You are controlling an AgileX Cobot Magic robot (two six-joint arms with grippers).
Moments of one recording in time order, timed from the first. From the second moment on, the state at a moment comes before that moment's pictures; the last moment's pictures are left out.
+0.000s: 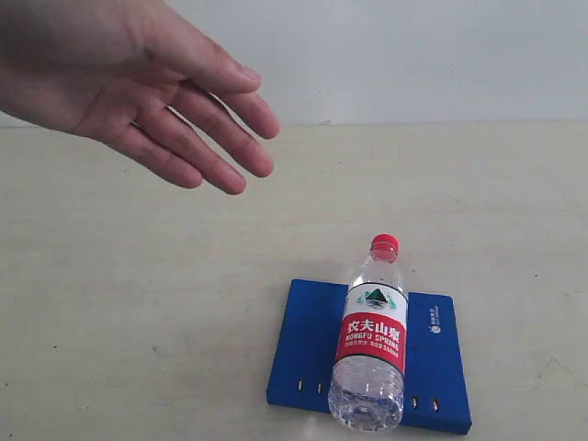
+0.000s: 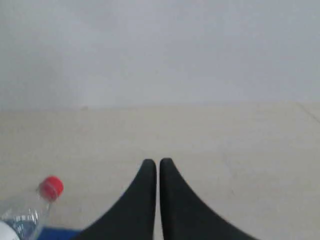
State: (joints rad) left arm 0.00 0.00 0.00 0.04 0.30 -0.04; right arm 0.14 0.00 0.00 0.25 0.13 -0.21
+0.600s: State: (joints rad) left arm 0.00 0.00 0.00 0.04 0.30 -0.04; right arm 0.16 0.02 -0.08 0.90 0.19 0.15
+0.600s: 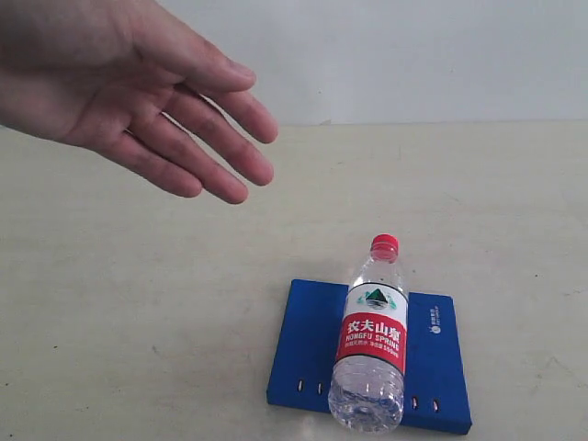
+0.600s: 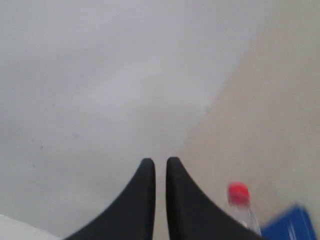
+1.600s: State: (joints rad) left arm 0.00 0.00 0.00 0.04 0.30 -0.04; right arm 0.16 1.93 -1.19 1.15 0.98 -0.64
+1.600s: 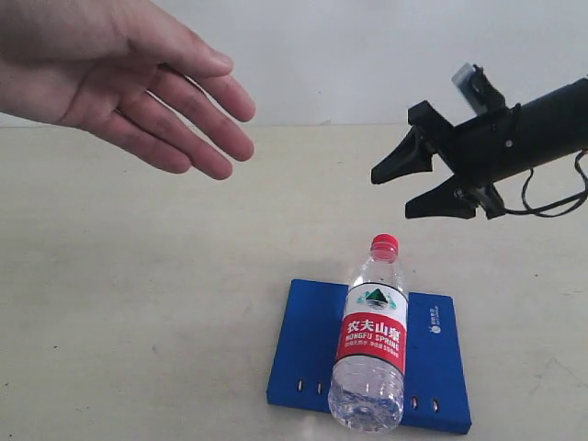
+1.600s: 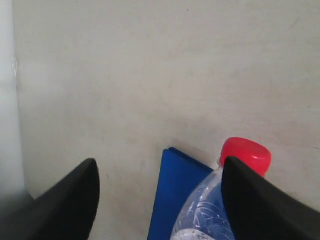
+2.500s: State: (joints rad) left arm 0.00 0.00 0.00 0.04 0.30 -0.04; right arm 0.19 2.14 -1.19 1.18 0.91 -0.68
